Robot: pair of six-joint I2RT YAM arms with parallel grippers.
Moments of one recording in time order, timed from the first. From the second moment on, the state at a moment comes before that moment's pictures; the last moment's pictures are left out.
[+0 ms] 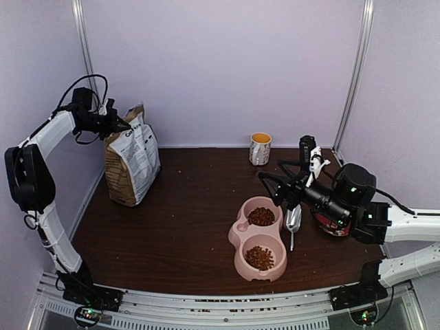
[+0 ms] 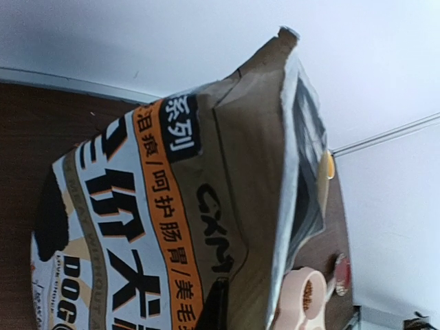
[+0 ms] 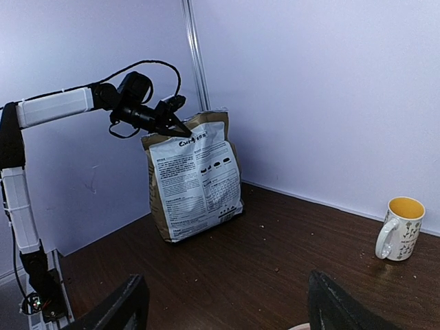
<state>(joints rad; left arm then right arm) 0.06 1.82 1.80 -0.70 0.65 -0.35 1.03 0.97 0.63 0.43 0.23 0.14</state>
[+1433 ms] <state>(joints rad) 0.11 1.47 1.78 -0.73 0.57 -0.28 1.03 0.93 0.73 0.25 0.27 0.05</state>
